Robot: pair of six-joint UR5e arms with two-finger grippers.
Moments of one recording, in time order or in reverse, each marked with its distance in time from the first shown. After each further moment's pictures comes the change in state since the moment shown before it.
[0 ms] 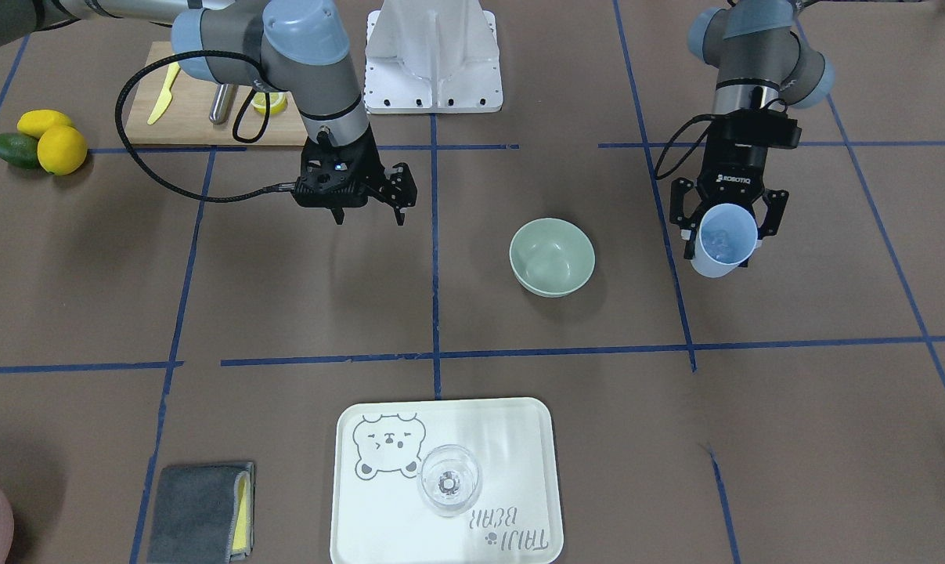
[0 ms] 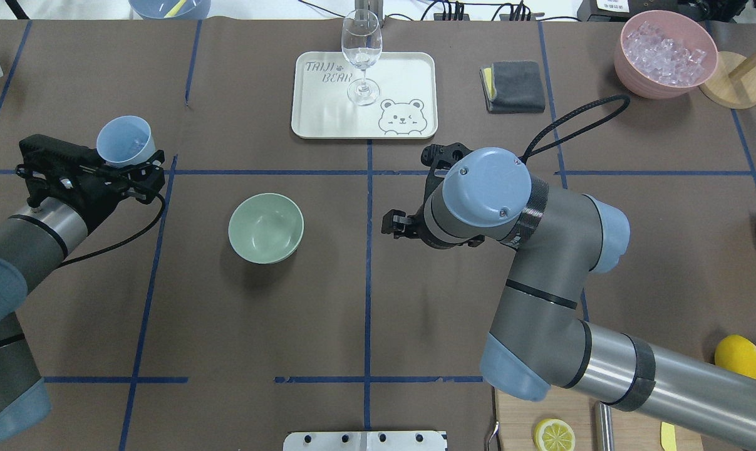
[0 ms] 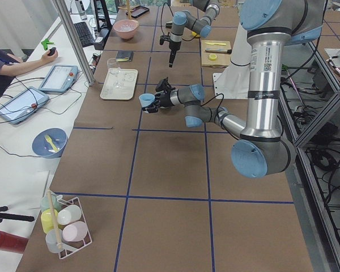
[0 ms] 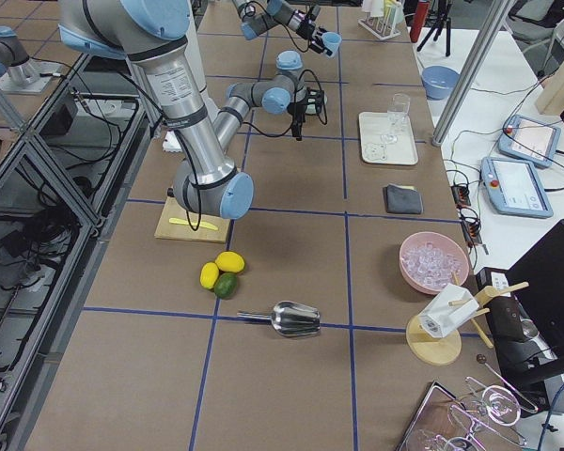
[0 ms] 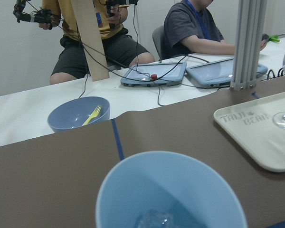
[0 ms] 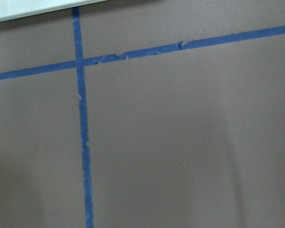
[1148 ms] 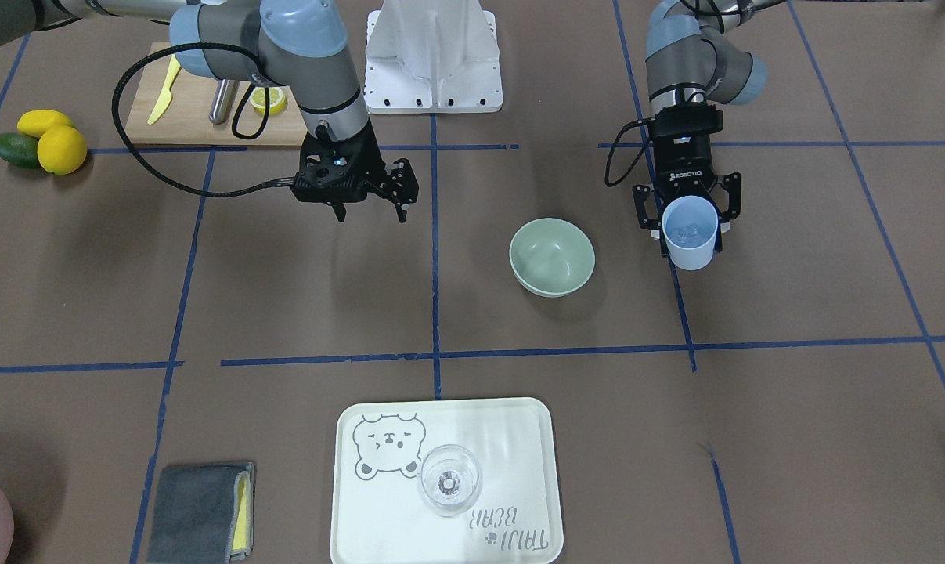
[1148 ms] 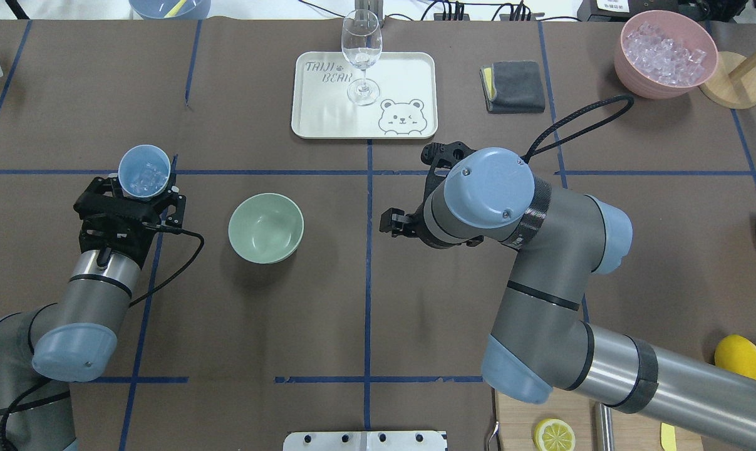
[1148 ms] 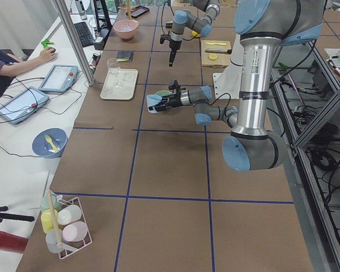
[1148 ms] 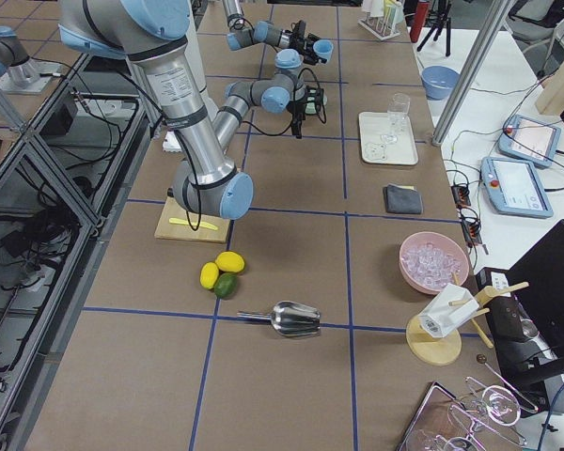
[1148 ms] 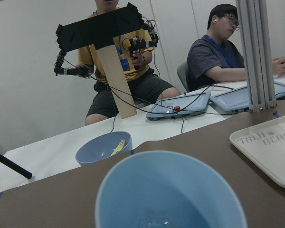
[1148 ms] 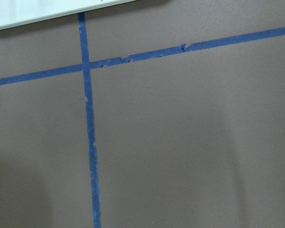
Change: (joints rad) left arm 0.223 -0.034 0.043 0.238 0.482 -0.012; right arm -0.001 0.000 0.012 0.006 -0.007 0.015
